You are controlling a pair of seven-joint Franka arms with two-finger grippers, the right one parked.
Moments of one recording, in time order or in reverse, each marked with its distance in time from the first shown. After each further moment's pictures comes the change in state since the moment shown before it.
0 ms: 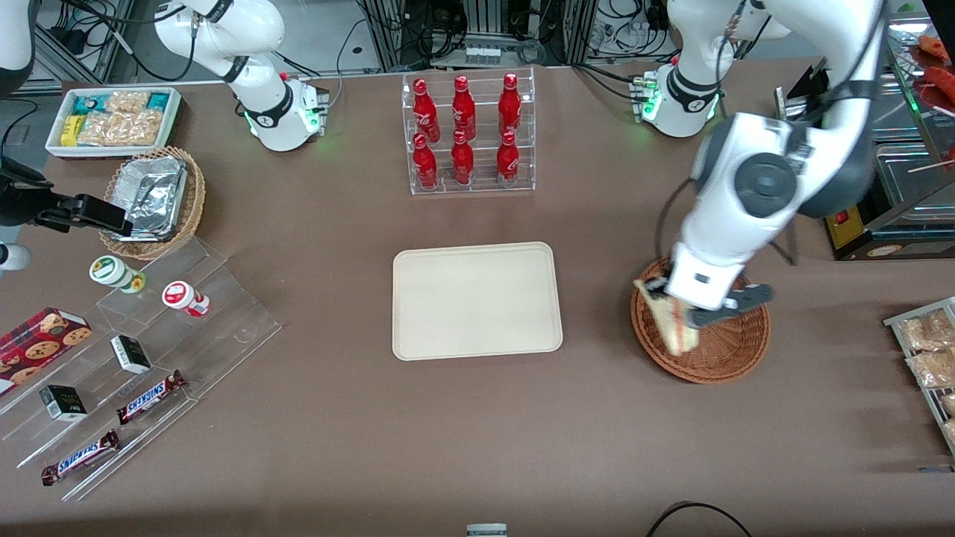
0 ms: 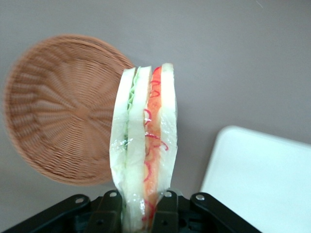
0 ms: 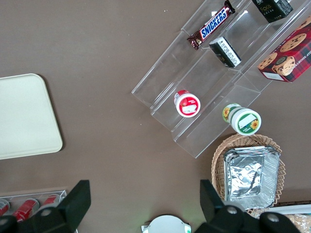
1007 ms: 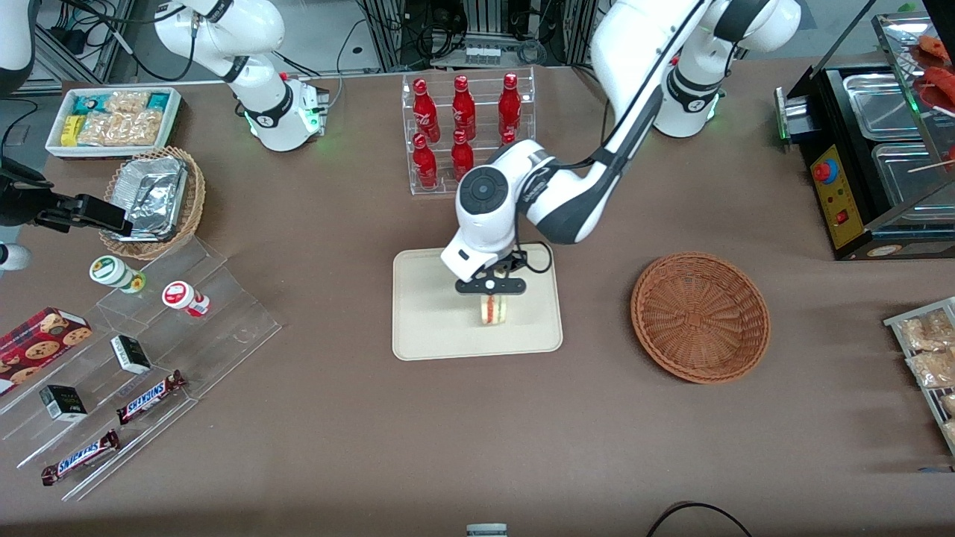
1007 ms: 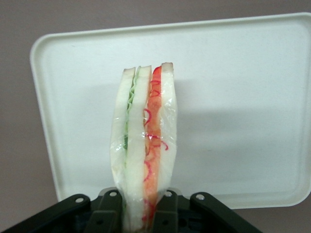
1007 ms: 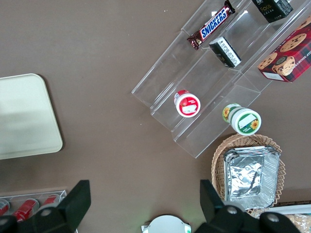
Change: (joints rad) arm -0.389 0.422 -0.024 0.286 -0.002 0.113 -0.122
